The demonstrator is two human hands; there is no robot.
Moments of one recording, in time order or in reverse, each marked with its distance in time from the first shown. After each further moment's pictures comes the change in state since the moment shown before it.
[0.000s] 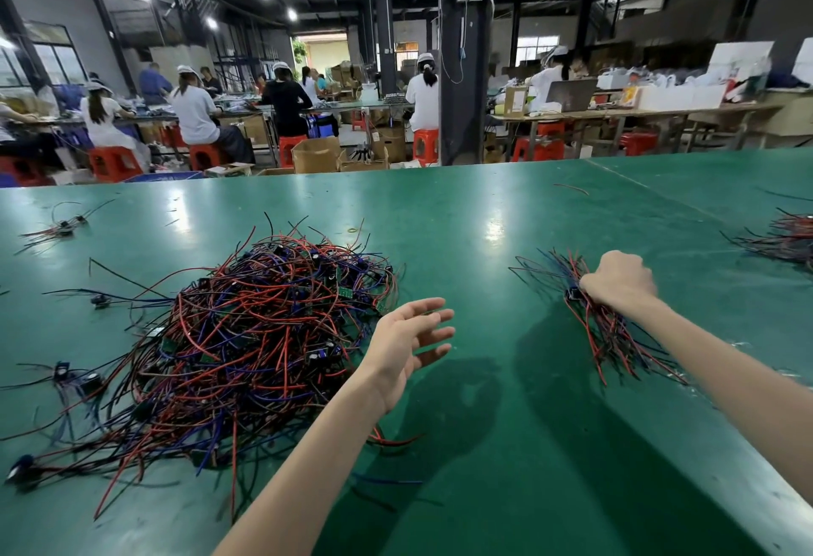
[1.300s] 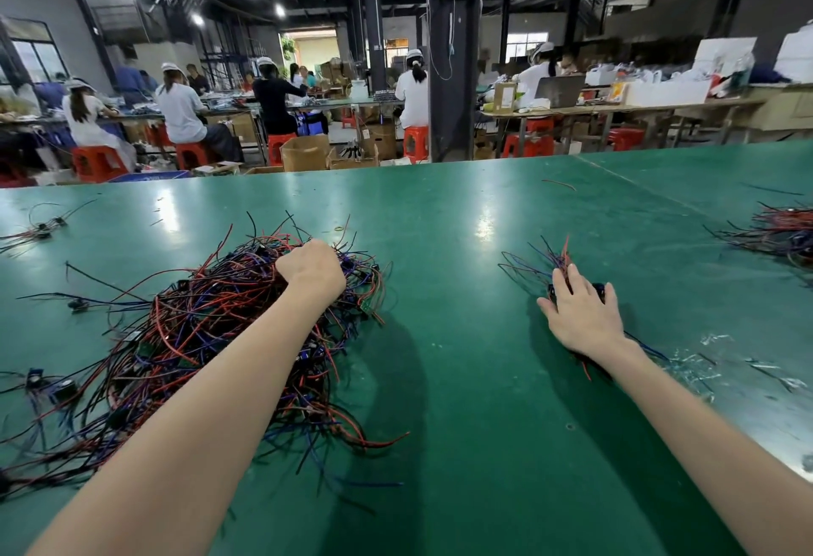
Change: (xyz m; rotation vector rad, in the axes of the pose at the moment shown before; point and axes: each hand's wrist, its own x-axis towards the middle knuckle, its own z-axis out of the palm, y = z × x) left_hand 0.078 0.080 -0.049 1.831 0.612 -0.052; right_hand -0.025 0.023 0.054 -0.368 -0.047 -0.294
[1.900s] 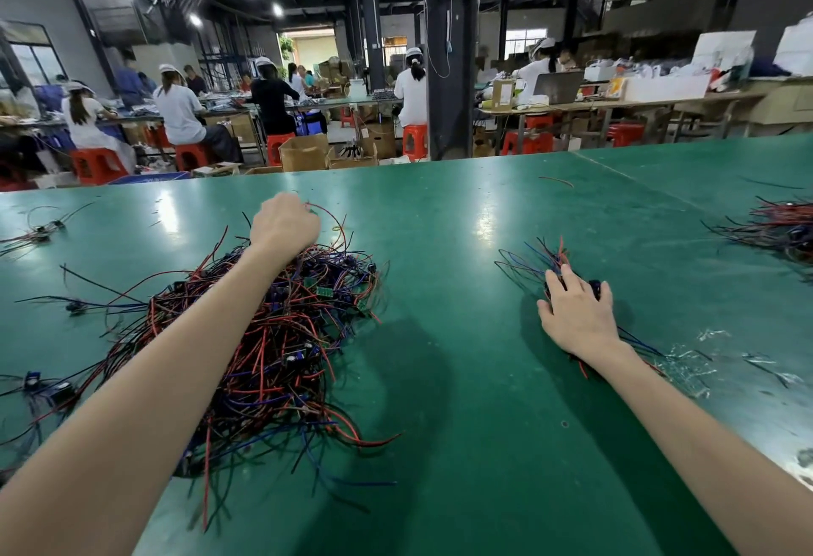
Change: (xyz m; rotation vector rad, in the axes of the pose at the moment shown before) left_hand 0.024 -0.021 -0.047 -0.446 0.134 0.027; right_hand -0.004 -0.003 0.002 0.021 0.097 -0.029
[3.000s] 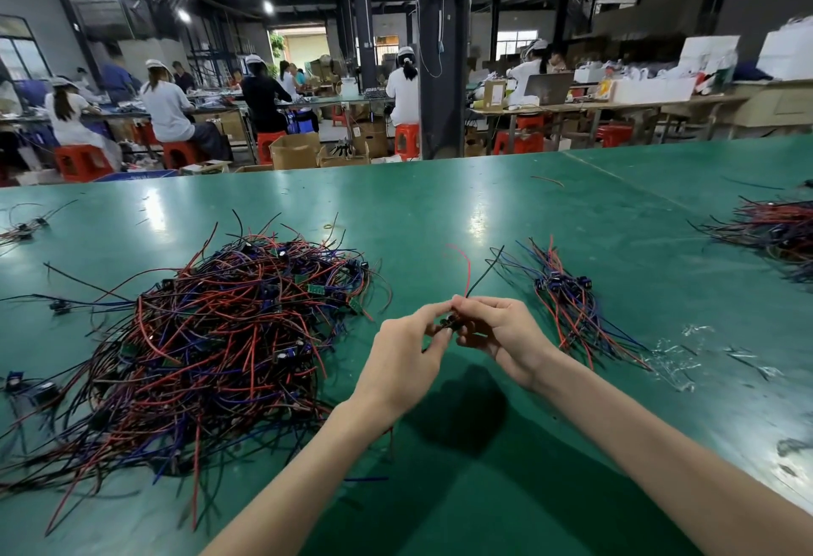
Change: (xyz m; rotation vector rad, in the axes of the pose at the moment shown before) left_hand -0.172 0.032 0.092 -0.501 -0.154 0.505; right_hand -0.067 -0.085 -0.057 1.806 -0.463 0.152
